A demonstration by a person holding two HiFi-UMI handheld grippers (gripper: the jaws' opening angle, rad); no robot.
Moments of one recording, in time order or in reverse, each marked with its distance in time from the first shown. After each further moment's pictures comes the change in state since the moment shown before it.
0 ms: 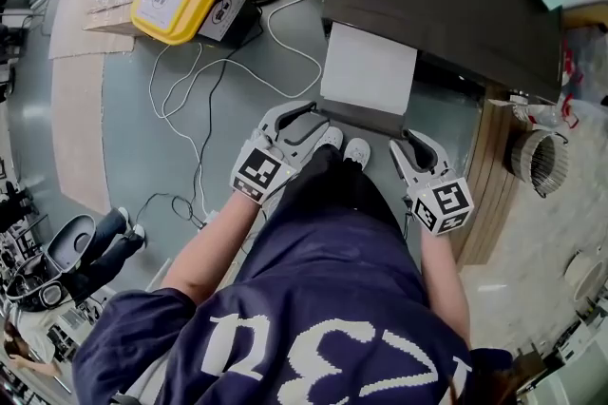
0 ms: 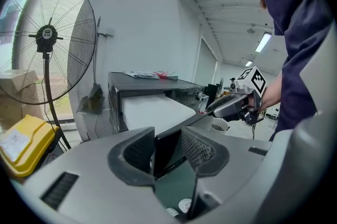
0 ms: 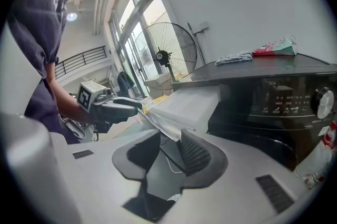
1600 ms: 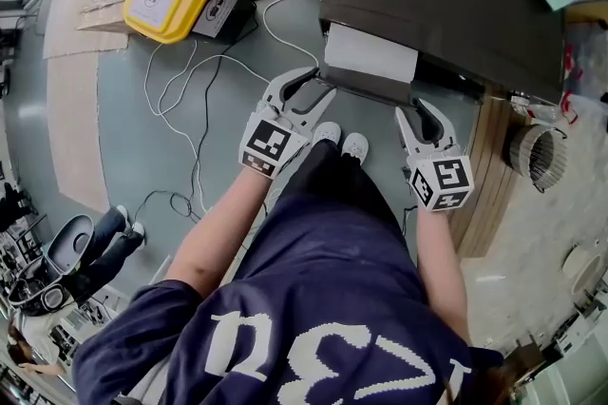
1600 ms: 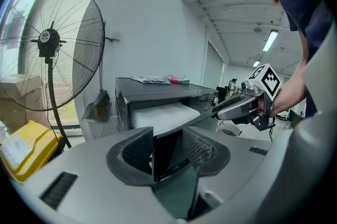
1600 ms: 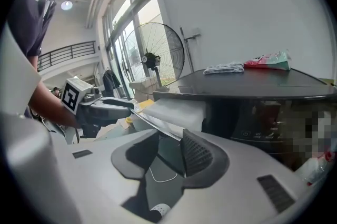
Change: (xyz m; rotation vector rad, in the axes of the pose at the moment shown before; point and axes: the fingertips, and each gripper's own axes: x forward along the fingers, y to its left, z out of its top) left arm 0.045 0.051 0.027 0.000 -0.050 0.085; right arm 0.037 -0.049 0.040 -0.028 -0.044 -0.169
